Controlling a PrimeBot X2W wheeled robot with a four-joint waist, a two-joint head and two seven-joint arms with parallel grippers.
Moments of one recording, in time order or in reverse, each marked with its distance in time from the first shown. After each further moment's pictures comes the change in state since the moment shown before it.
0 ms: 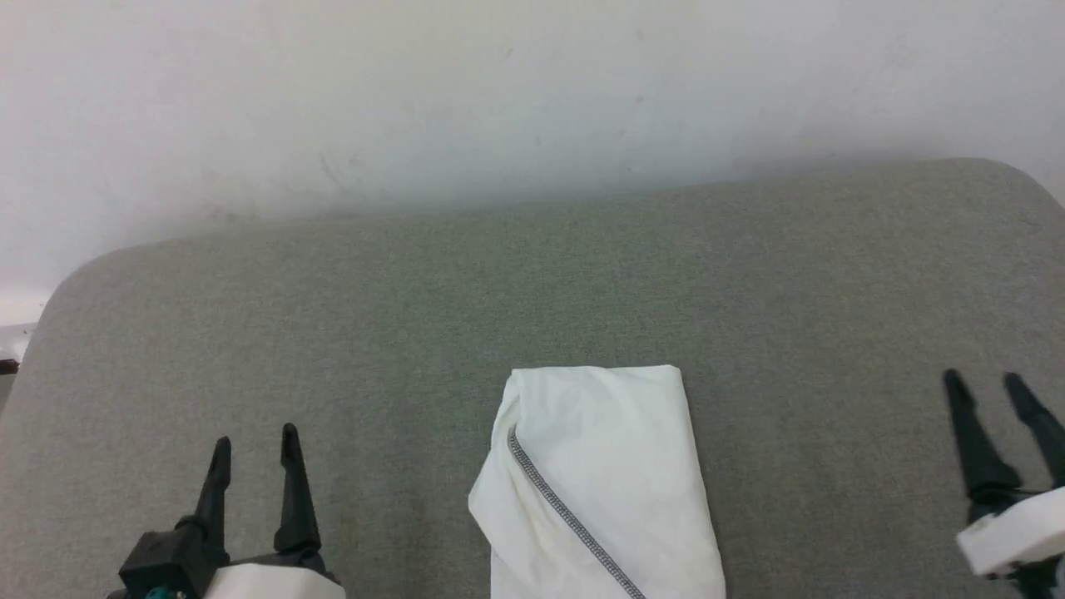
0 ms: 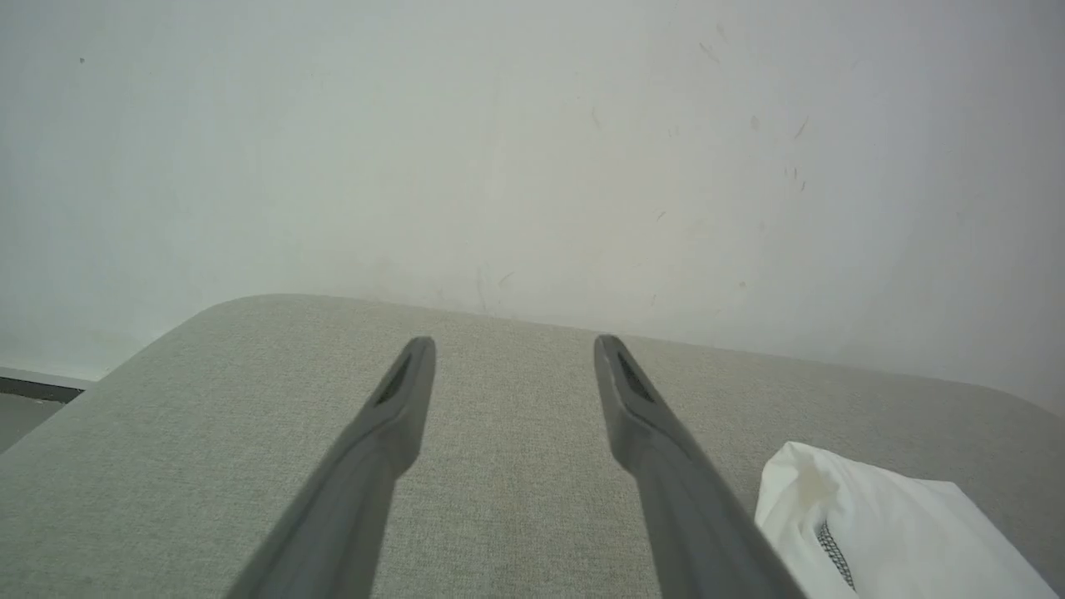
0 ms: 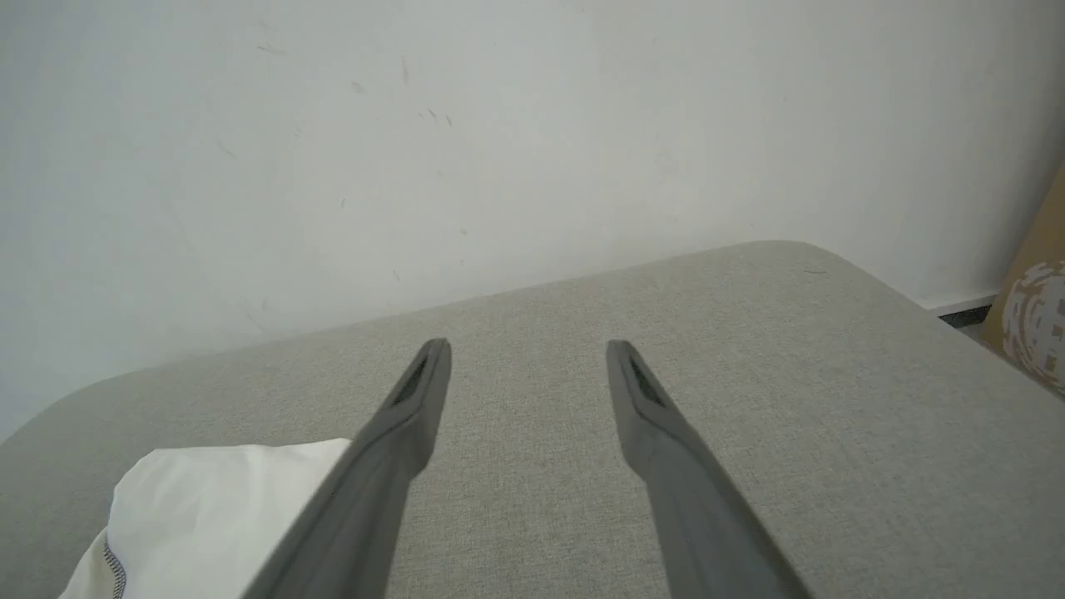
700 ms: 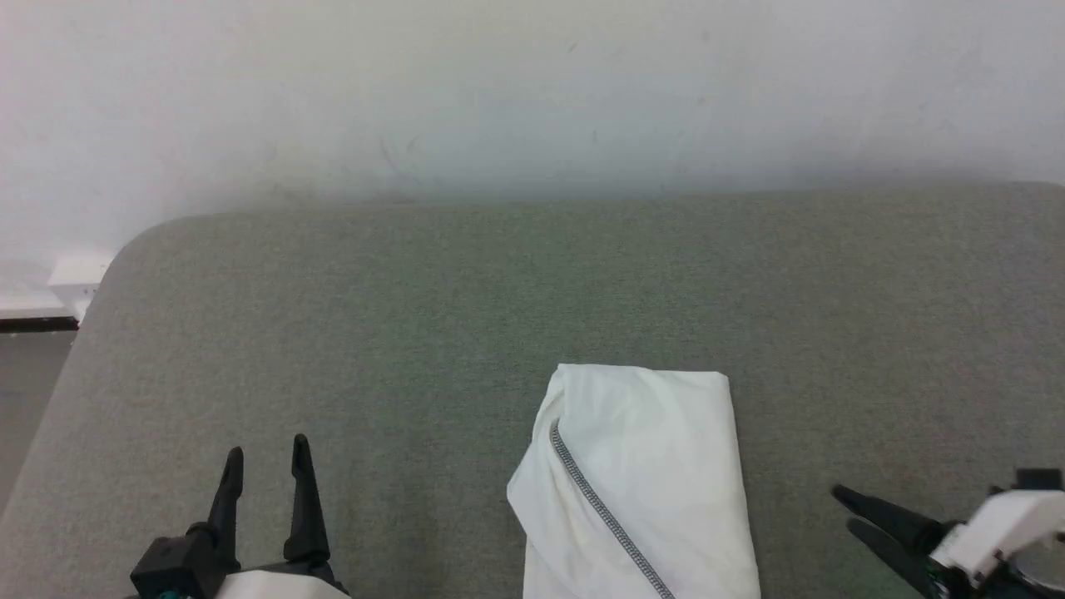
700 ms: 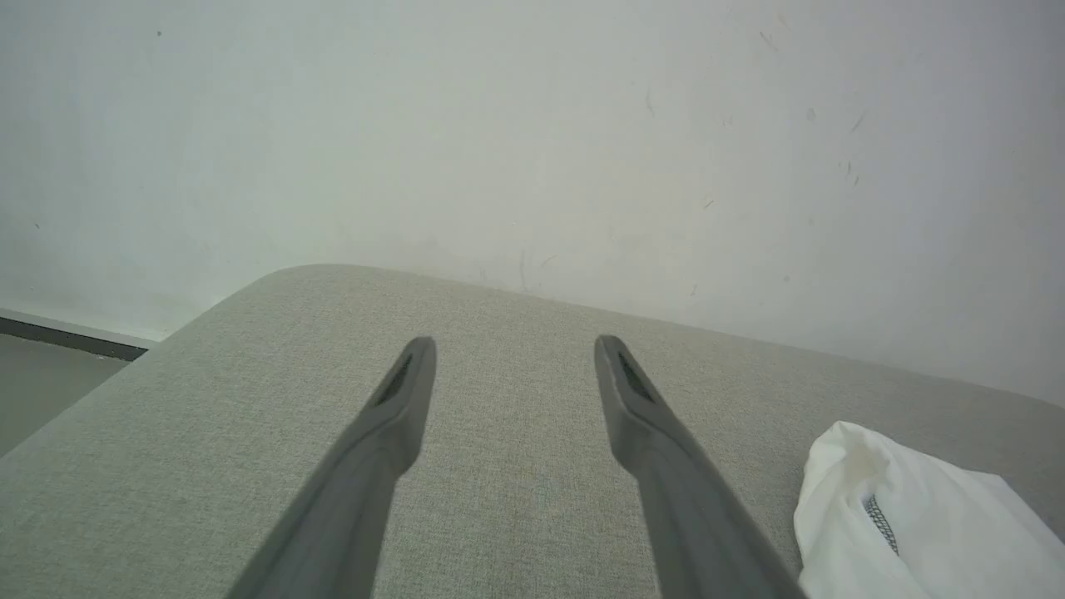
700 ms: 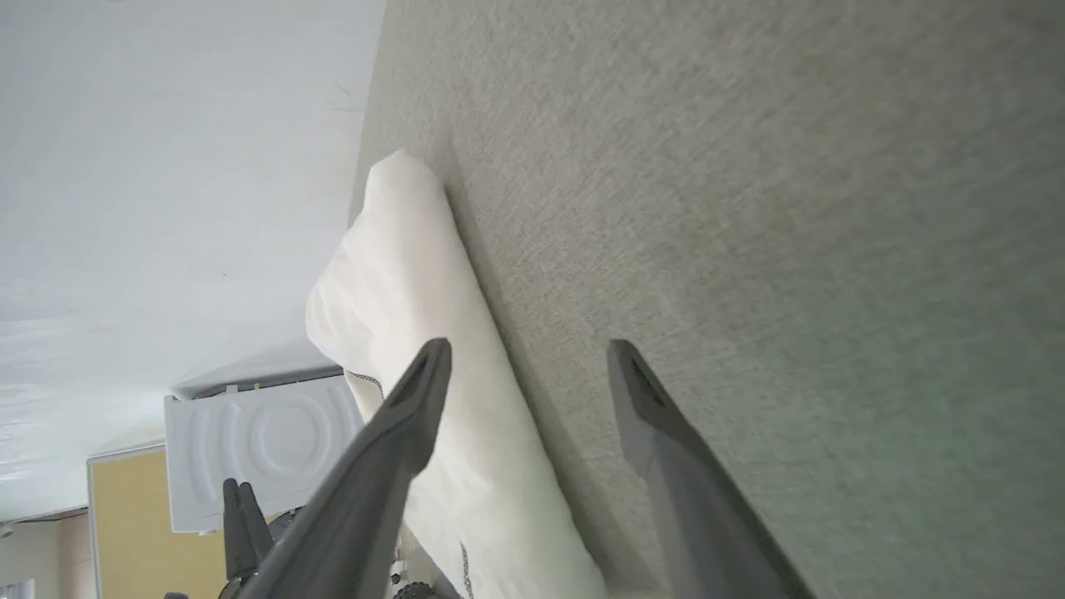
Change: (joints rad) left arm 0.012 -0.002 -0.005 0.020 -0.015 -0.015 0.000; right arm -0.187 0.146 -0.295 0.520 0.575 0.000 0.795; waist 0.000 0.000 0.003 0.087
